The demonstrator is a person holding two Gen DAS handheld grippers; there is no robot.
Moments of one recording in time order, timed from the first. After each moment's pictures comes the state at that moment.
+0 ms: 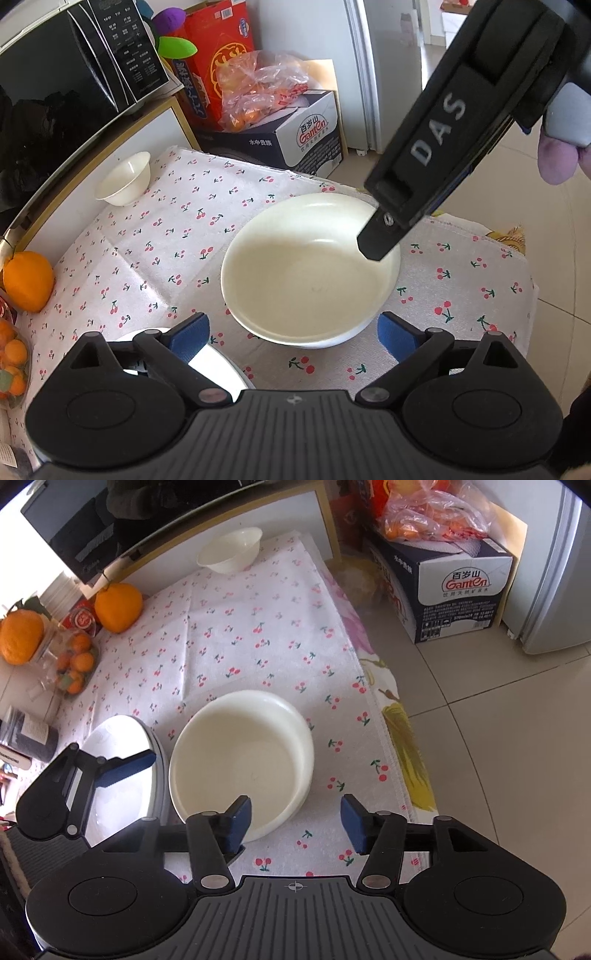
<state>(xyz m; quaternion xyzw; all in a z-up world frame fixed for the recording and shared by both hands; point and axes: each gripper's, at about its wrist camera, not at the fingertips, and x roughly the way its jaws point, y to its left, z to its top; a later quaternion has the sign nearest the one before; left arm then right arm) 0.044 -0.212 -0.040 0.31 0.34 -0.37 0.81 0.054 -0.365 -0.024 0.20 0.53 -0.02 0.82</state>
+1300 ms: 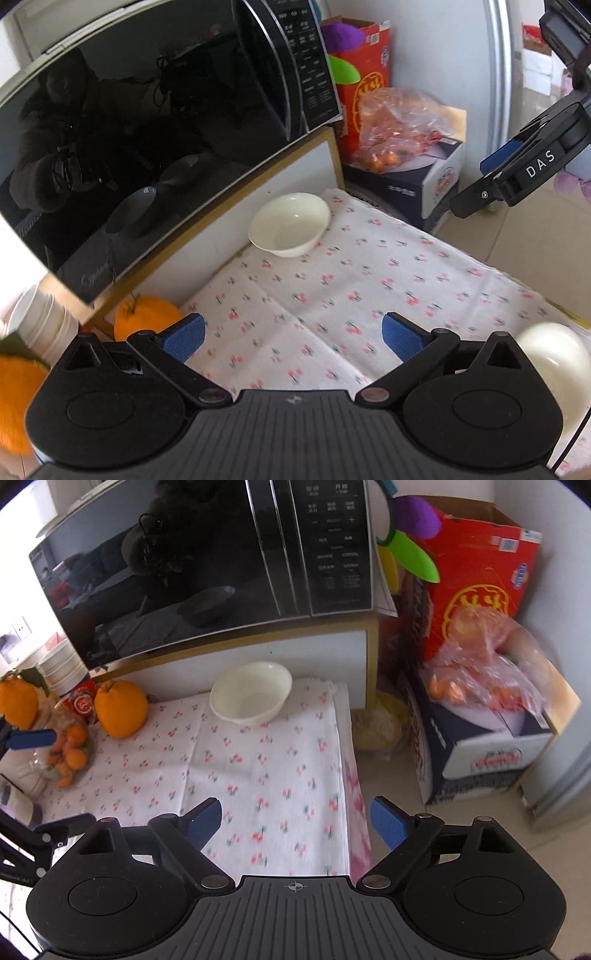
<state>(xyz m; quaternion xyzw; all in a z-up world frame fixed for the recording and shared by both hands) 0.220 -0.167 0.039 0.28 0.32 -0.28 0.86 0.232 -0.402 0.020 0.10 0.43 0.02 0.89</state>
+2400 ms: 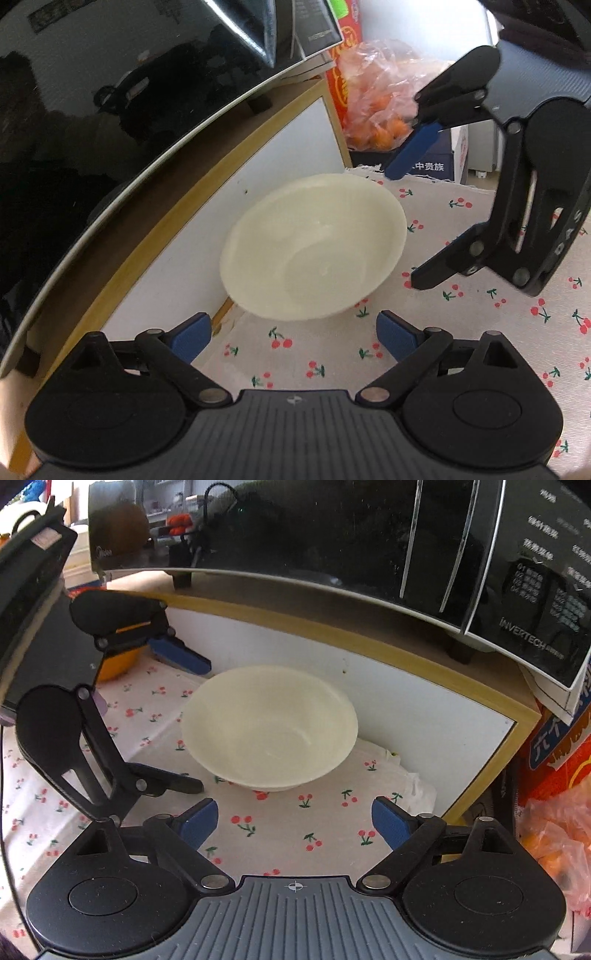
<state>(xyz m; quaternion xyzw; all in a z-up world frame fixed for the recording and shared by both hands) 0.356 -0.202 -0.062 0.35 0.26 -0.37 0.82 0.372 -0.368 -0.088 -0.11 0.36 0.19 0.91</state>
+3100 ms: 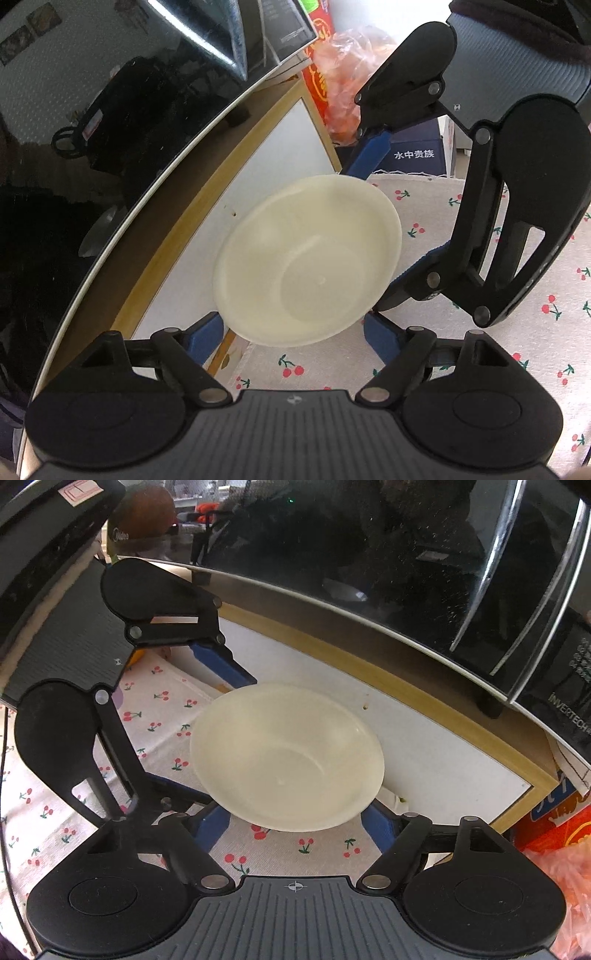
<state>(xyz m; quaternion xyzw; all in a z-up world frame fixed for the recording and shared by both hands) 0.349 -0.202 -0.052 0.40 0.24 -0.39 0.79 0.382 -0.350 -0.082 -0.16 0.35 0.22 0.90</state>
